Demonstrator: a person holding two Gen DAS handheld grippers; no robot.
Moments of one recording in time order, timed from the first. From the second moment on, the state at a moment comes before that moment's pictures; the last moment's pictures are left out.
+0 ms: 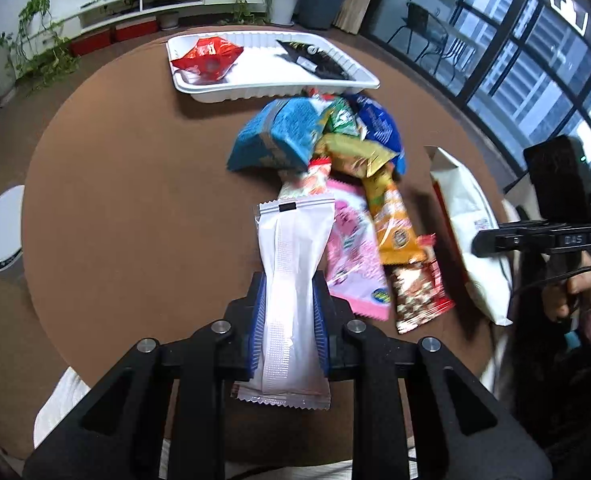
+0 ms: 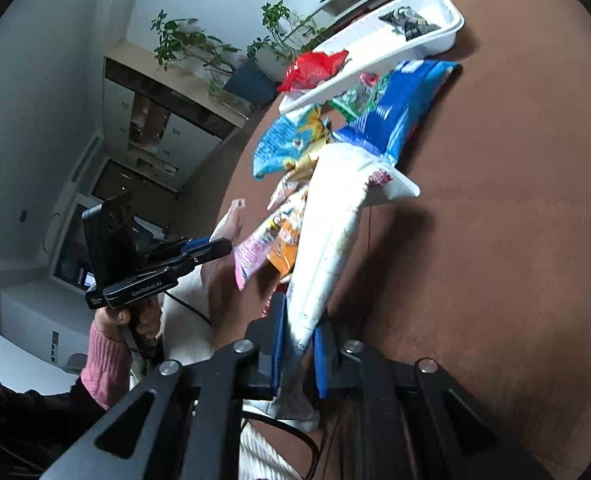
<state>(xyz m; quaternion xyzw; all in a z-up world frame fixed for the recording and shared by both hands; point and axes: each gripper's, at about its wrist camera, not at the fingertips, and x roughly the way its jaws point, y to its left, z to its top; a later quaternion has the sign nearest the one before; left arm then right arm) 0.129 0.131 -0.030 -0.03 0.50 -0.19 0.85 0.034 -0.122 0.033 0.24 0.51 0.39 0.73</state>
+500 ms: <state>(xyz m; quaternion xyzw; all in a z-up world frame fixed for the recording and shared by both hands) 0.151 0.132 -0.002 -0.06 0.47 -0.19 0.86 0.076 -0.132 0.054 0.25 0.49 0.40 0.73</state>
